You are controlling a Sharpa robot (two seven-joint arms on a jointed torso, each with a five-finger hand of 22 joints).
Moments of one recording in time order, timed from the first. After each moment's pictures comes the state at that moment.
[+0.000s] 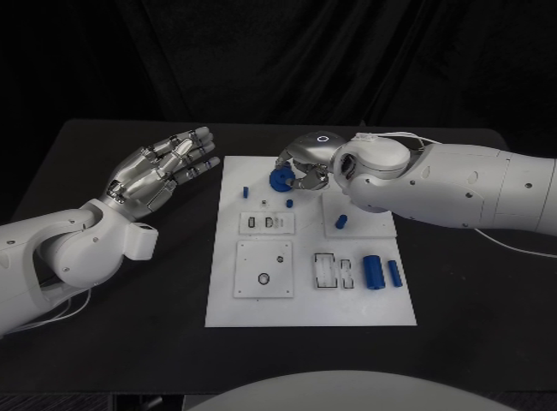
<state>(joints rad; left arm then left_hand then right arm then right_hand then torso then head) 1.29 -0.97 -0.21 1.58 0.01 0.12 0.64 1.55 0.23 -0.15 0.25 0.57 0.45 0.11 0.14 0.06 0.22 0.15 0.34 0.05 0.18 0.16 0.14 0.04 0.16 0.12 0.28 0.08 0.03 1.40 -0.61 -0.24 1.34 -1.62 -0.26 -0.12 1.35 -0.07 0.32 0.15 0.48 0.74 0.09 0.06 0.32 1.47 0.01 1.52 1.31 1.47 -0.04 1.53 1.31 0.01 1.47 0.07 1.51 1.31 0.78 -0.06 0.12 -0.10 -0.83</state>
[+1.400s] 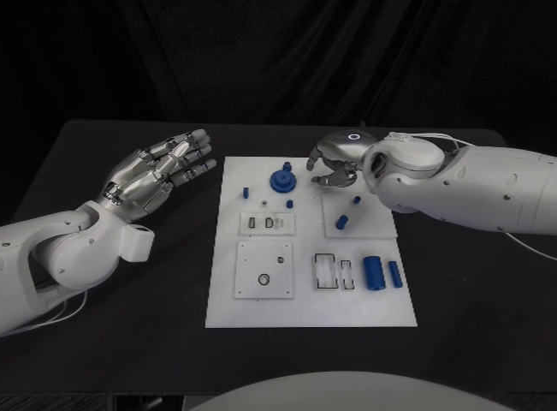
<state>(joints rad) 1.29 -0.99 -0.21 1.58 0.01 0.12 0.63 1.55 0.23 -0.15 0.25 0.57 0.44 0.11 0.14 0.06 0.22 0.15 0.34 0.05 0.18 0.16 0.14 0.04 0.16 0.12 0.28 0.08 0.03 1.40 -0.76 -0.24 1.40 -1.62 -0.29 -0.13 1.33 -0.07 0.28 0.15 0.32 0.86 0.12 0.10 0.27 1.47 0.03 1.50 1.31 1.47 -0.03 1.52 1.31 0.01 1.47 0.08 1.51 1.31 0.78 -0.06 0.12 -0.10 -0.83</state>
